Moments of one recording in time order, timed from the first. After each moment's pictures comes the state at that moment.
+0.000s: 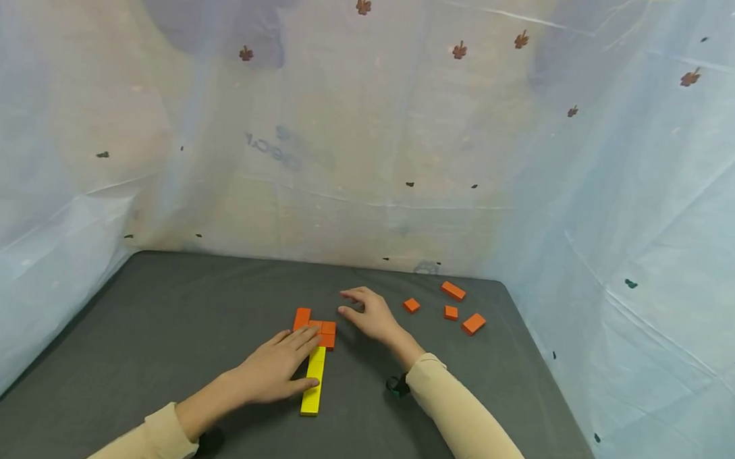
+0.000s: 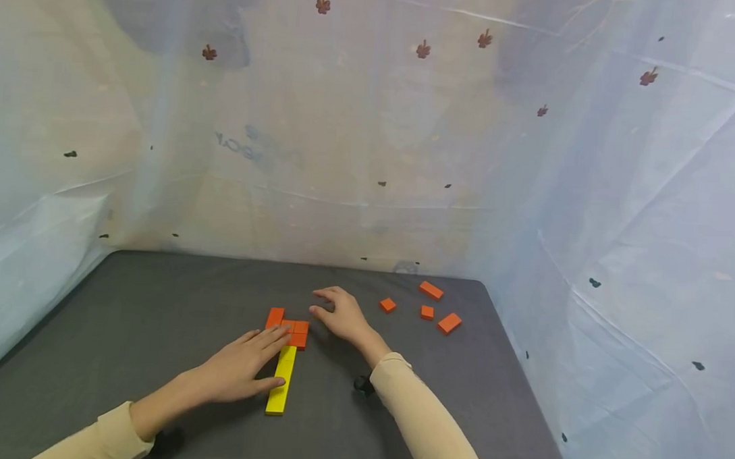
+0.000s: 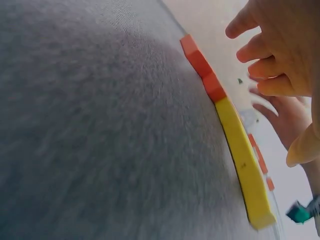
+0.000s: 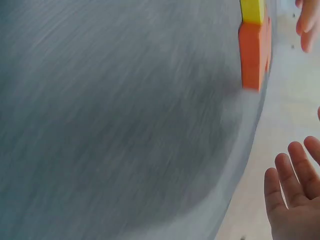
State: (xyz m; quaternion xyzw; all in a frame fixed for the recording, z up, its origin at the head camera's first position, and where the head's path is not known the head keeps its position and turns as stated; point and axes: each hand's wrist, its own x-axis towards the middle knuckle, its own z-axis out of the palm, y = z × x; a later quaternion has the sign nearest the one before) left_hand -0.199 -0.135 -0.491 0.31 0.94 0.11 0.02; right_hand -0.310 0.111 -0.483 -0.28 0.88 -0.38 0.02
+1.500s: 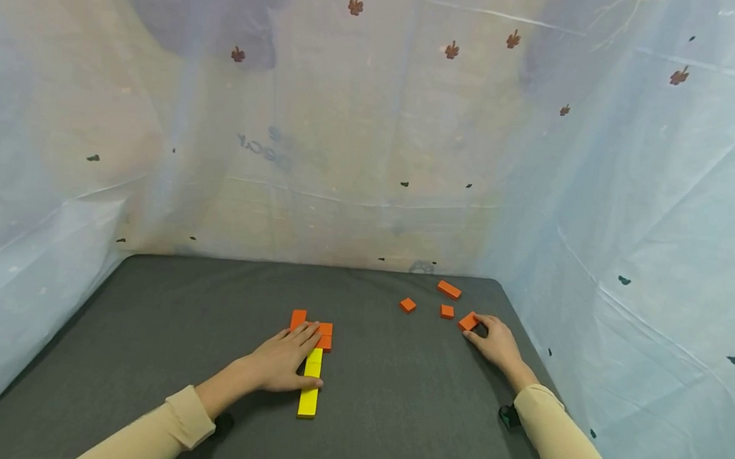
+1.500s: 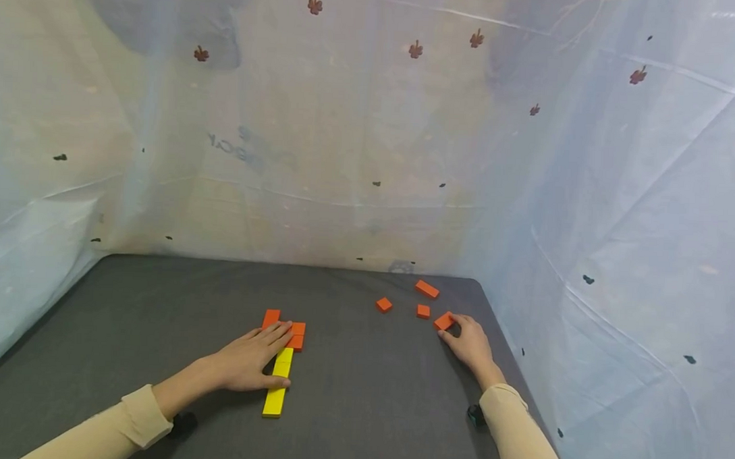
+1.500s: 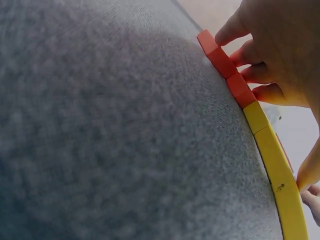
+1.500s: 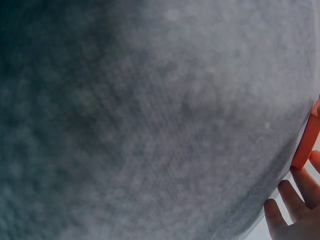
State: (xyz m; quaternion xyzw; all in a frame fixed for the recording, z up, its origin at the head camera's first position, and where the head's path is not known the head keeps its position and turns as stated) left_hand -0.232 -0.126 -0.504 0.28 0.95 0.09 0.12; right_hand -0.288 0.363 -0.512 -0.04 0.97 -0.22 -0.05
